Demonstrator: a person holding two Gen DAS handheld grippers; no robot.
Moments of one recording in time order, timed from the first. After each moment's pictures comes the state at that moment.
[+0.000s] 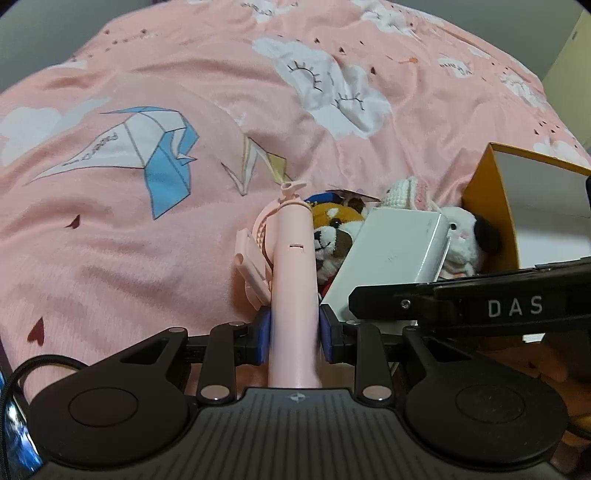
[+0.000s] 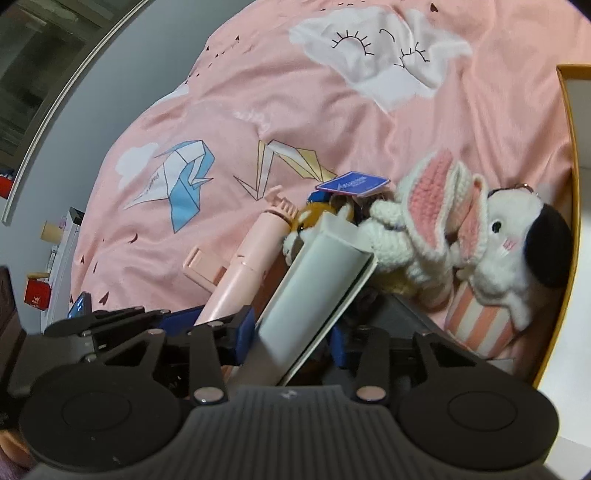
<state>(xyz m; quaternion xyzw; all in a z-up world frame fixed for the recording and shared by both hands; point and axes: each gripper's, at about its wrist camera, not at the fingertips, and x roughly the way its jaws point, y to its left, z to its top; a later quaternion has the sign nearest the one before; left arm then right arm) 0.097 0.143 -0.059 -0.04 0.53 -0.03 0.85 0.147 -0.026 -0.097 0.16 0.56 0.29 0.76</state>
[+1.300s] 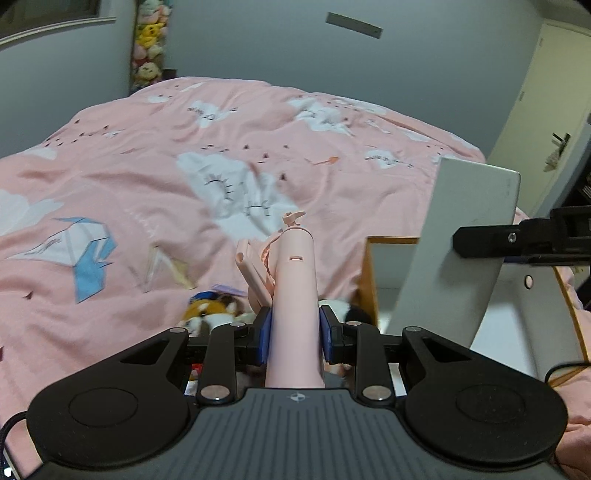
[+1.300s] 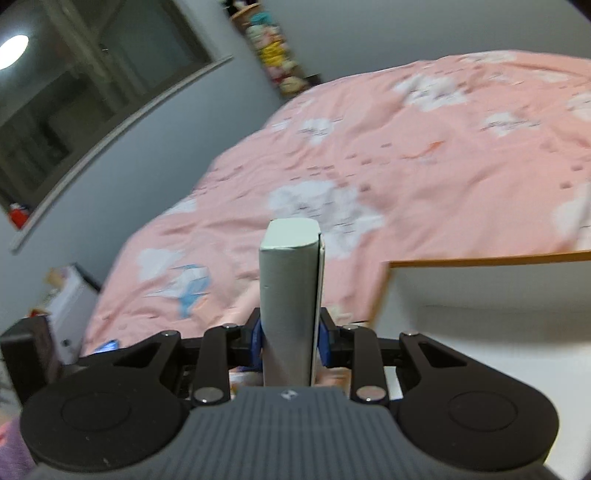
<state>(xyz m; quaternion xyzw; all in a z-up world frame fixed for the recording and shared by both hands) 0.074 0.061 0.002 -0.07 0.39 -0.09 0.91 0.108 -0.178 0.040 0.13 0.40 0.25 0.87</state>
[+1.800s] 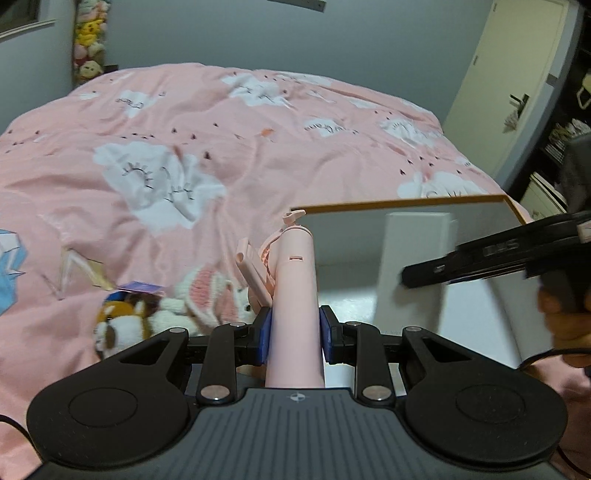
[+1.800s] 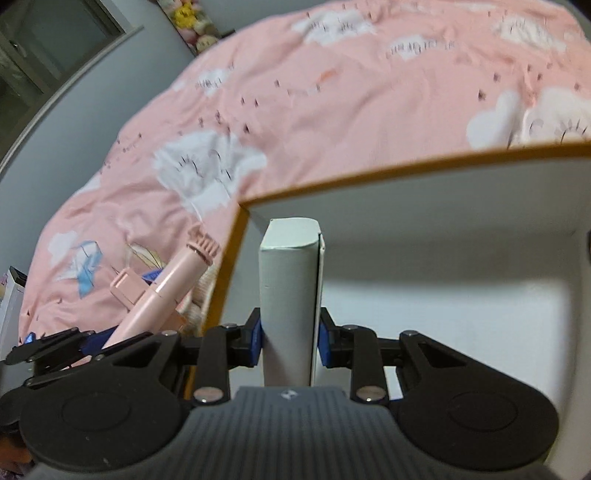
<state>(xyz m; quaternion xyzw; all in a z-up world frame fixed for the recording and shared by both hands) 0.092 0.002 -0.028 -0.04 0.41 -0.17 0.89 0.144 -0.233 -0.040 0.13 0.51 0.16 0.84</state>
